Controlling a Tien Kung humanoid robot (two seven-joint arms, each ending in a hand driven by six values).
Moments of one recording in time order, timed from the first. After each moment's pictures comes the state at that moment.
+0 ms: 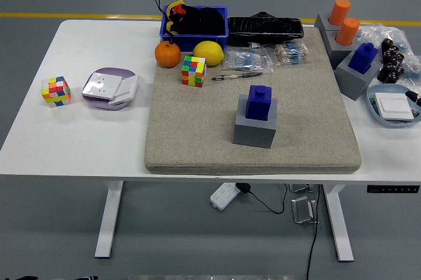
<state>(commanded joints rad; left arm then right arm) -0.25 0.16 -0.07 -0.20 0.10 -0.14 0.13 0.22 -0.36 1.64 1.01 -1.39 0.08 0.21</state>
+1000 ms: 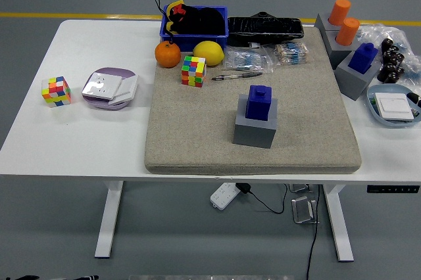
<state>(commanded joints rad) -0.25 0.15 -0.07 -0.20 0.10 -0.14 0.13 0.21 -0.35 1.65 1.01 -1.39 0.07 0.21</state>
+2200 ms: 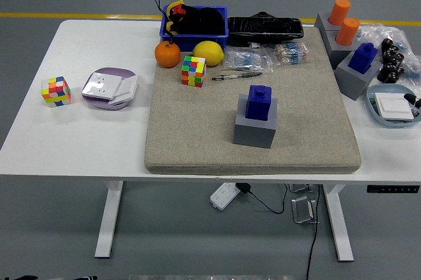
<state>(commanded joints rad) -0.26 0.16 -0.05 -0.20 0.09 -0.14 0.13 0.22 -0.35 1.64 1.02 -1.39 0.07 0.21</state>
